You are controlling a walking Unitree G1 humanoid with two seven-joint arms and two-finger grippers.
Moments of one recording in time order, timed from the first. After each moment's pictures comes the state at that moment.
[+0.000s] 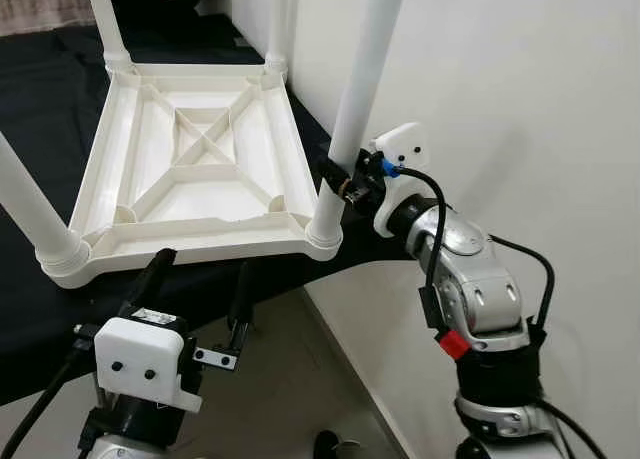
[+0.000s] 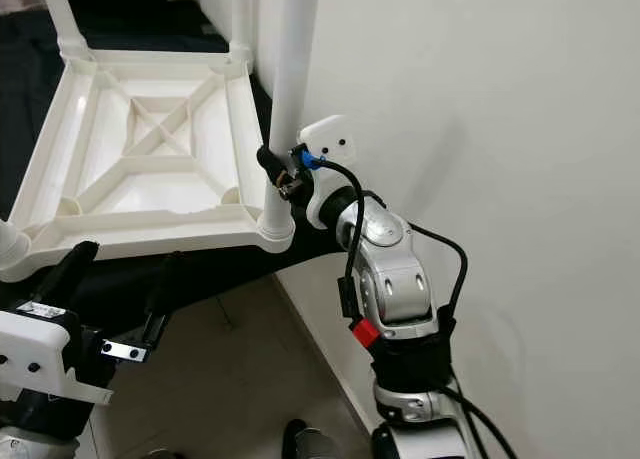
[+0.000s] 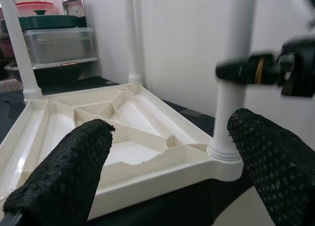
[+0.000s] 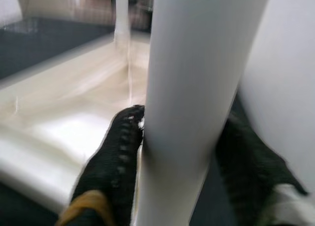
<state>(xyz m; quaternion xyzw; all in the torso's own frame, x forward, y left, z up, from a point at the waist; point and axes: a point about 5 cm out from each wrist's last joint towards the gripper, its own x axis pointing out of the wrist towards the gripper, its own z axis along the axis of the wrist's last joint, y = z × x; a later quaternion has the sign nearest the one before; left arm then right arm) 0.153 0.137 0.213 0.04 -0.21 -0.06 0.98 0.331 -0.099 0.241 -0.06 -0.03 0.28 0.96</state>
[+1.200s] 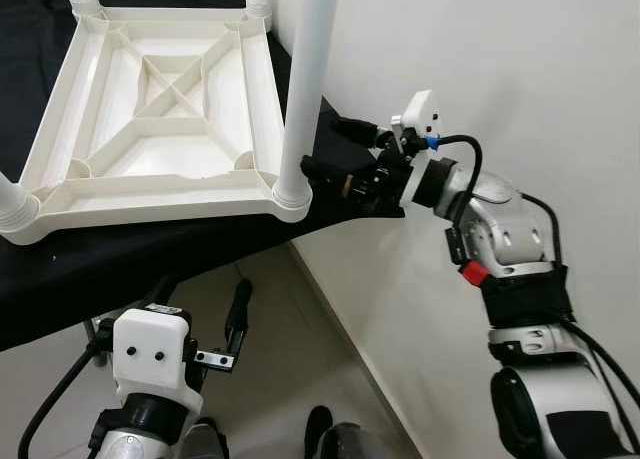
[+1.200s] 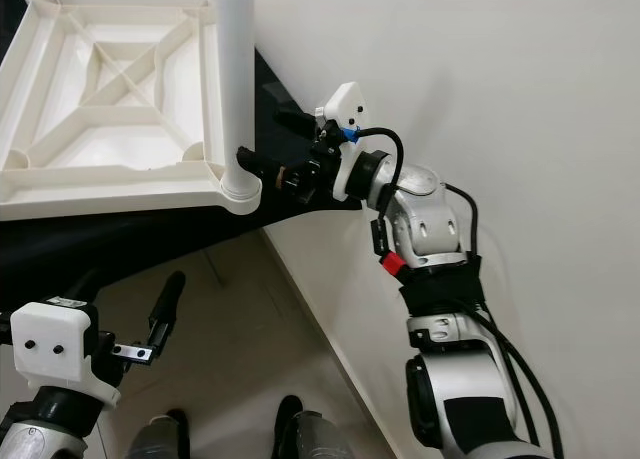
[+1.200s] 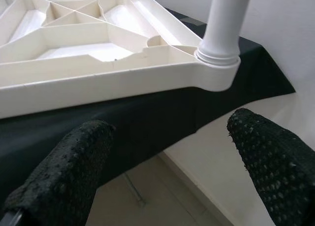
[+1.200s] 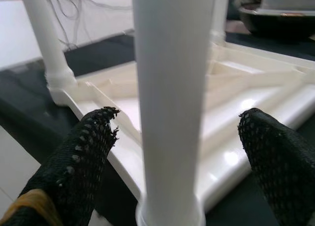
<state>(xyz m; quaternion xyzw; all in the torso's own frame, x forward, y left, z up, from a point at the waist) 0.161 0.145 0.186 0.03 -0.09 -0.02 1.00 0.359 -0.102 0.280 -0.05 -0.14 0.51 0.85</state>
